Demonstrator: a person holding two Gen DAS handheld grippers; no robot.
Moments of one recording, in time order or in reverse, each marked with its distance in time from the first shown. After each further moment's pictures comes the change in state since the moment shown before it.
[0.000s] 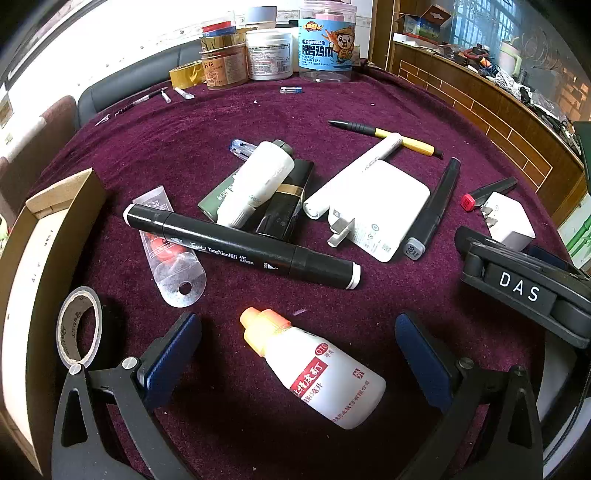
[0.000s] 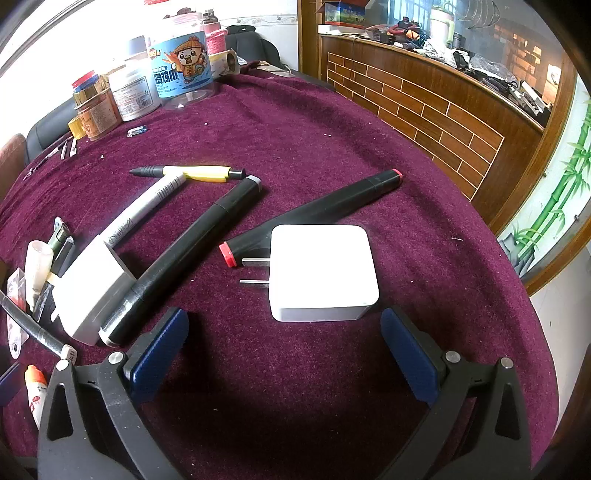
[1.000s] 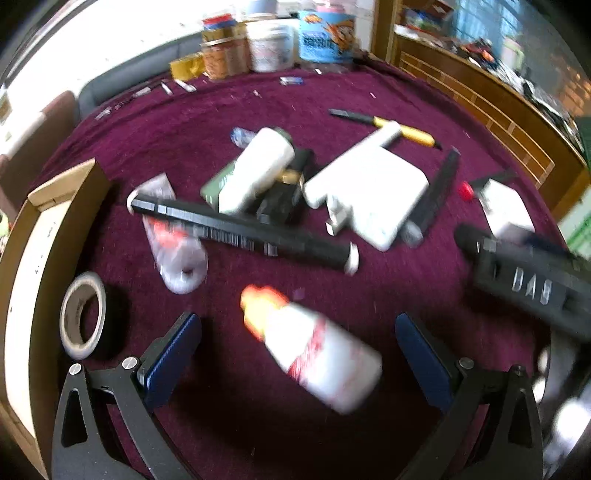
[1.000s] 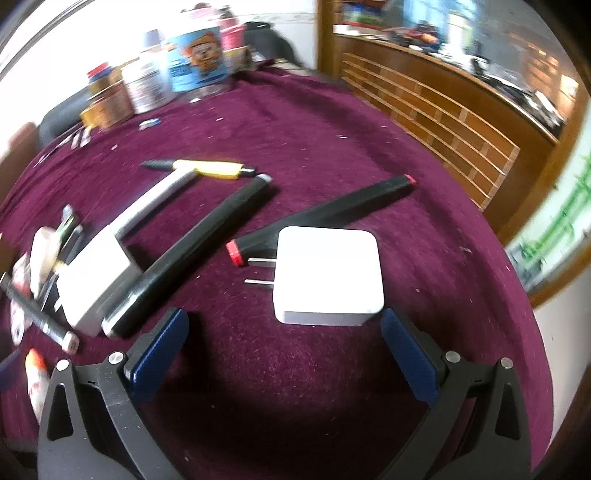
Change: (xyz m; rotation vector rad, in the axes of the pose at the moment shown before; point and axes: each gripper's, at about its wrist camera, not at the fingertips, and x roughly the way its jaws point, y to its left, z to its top) left arm -0.006 0.007 -0.008 0.014 0.055 -0.007; right arm 0.002 -0.009 0.007 -0.081 0.031 0.090
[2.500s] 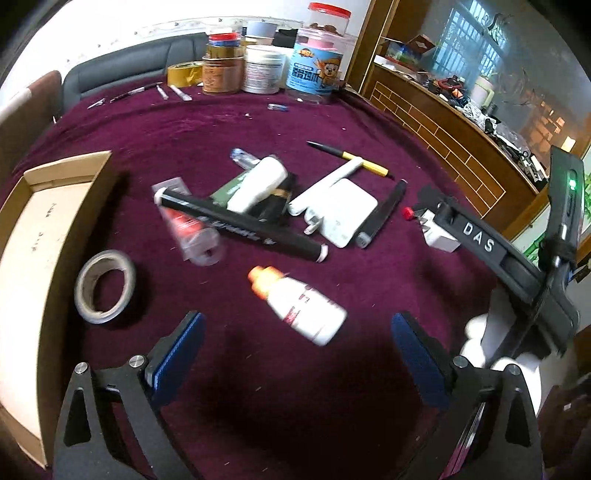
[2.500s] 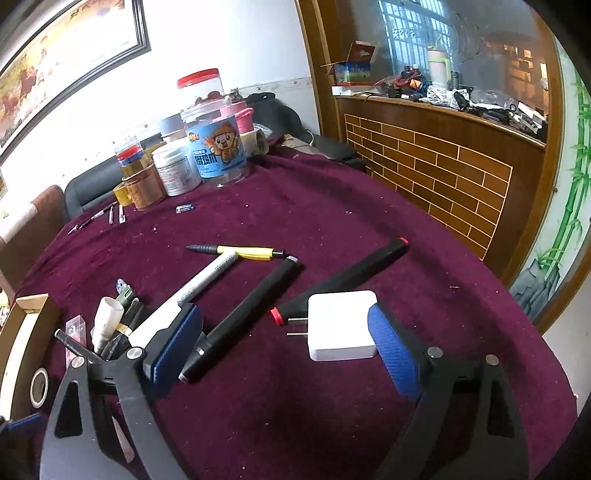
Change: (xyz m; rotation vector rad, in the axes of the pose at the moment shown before) left arm -0.051 0.022 -0.014 -0.077 -0.084 -0.200; right arm -0.048 0.013 -0.008 0.126 -0.309 0.057
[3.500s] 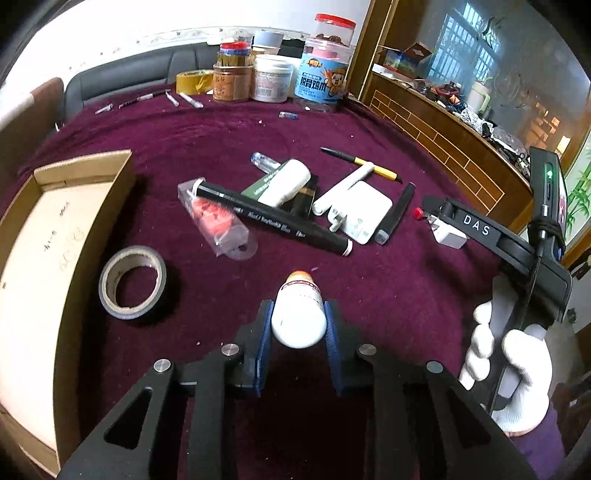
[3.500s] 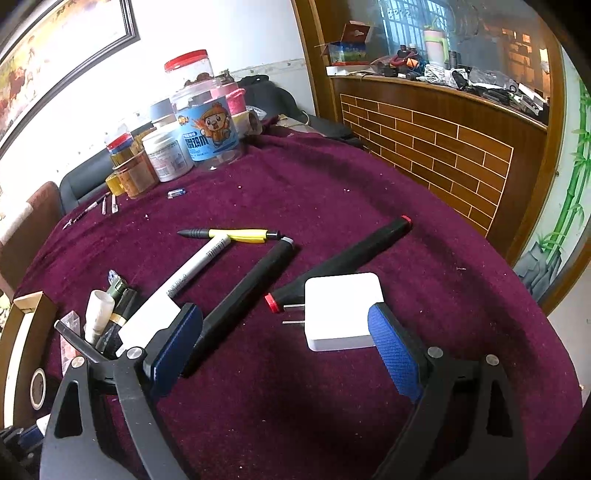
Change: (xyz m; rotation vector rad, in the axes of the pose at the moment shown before) left arm -0.009 0.027 -0.010 0.012 -0.041 -0.013; right arm 0.013 -0.002 -0.001 0.027 0.078 -0.018
